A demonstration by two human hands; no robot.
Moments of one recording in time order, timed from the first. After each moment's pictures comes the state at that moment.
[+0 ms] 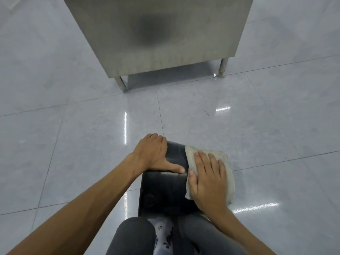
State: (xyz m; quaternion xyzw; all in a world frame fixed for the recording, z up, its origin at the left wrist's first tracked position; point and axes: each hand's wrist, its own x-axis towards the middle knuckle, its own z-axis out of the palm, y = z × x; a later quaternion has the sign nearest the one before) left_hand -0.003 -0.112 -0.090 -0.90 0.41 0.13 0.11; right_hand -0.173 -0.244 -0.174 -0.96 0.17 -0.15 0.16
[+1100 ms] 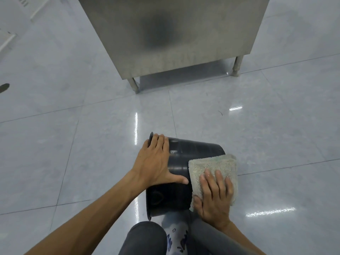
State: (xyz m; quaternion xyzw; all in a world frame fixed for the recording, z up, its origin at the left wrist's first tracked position) left_hand -0.021 -0.066 -0.088 -0.92 0.36 0.07 0.11; right_hand -0.184 -0.210 -0.256 -0.92 0.06 -0.37 0.10
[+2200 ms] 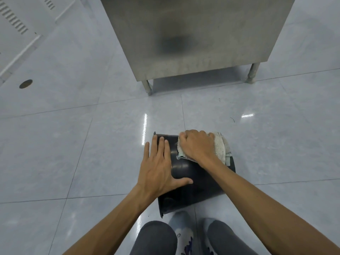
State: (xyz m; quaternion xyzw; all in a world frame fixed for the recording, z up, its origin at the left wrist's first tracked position) left_hand -0.039 -0.047 -0.103 -0.96 0.26 0.05 0.06; right_hand 0.003 -0.212 -0.146 -0.98 0.12 0.00 0.18
